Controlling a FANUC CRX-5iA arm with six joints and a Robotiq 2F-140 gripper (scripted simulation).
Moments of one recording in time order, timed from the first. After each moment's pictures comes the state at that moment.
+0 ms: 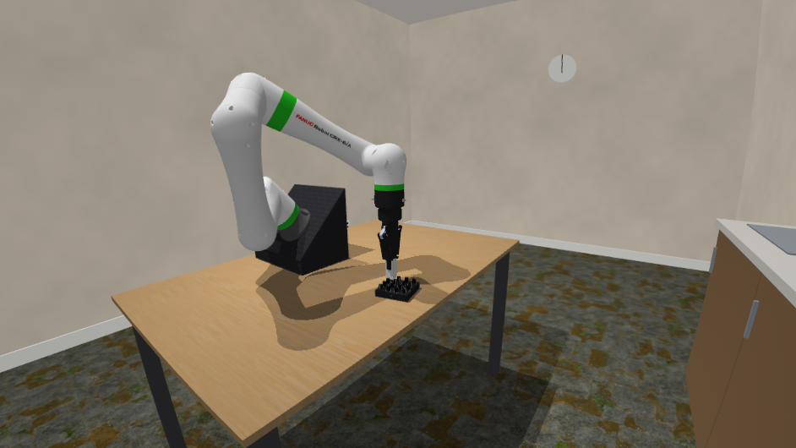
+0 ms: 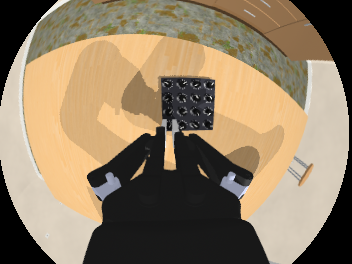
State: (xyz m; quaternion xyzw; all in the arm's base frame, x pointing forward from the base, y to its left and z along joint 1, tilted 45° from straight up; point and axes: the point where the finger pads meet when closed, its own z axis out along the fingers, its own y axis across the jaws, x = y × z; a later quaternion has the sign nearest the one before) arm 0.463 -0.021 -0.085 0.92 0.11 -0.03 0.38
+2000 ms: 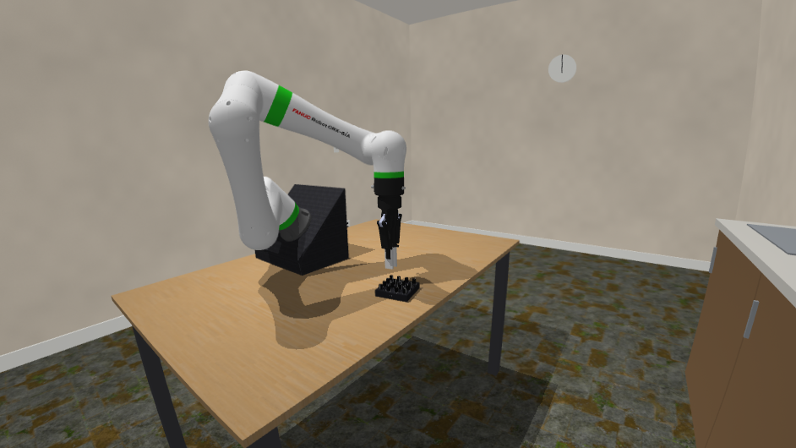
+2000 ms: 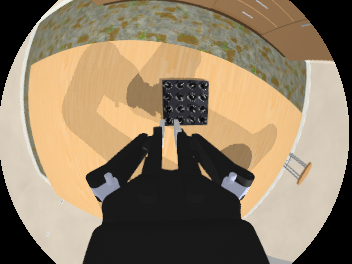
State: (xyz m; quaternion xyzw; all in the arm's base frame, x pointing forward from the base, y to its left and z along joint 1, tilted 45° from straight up) arm 0.462 0.006 -0.058 0.92 0.11 -0.03 0.38
